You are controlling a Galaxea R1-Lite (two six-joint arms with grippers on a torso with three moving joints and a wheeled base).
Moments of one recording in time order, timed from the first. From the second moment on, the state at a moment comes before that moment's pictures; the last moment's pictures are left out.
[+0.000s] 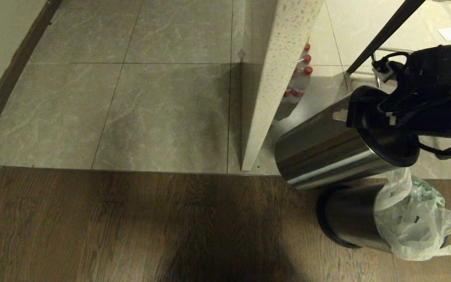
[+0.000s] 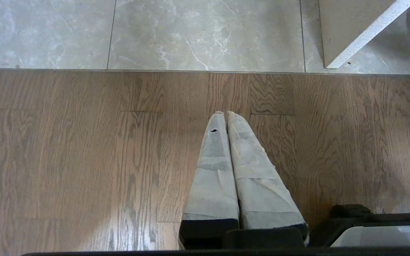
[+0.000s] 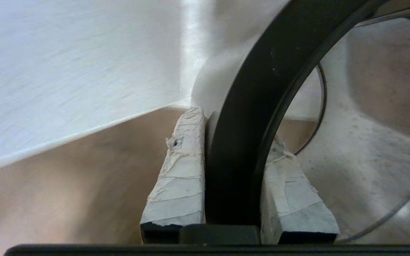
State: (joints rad) left arm 0.00 0.00 0.00 0.00 0.01 -0.01; right arm 0.22 1.68 -1.23 -0.11 0.00 0.17
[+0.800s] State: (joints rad) left arm 0.00 0.00 0.00 0.00 0.01 -0.01; right arm 0.32 1.92 -1.34 -0.16 -0.14 0.06
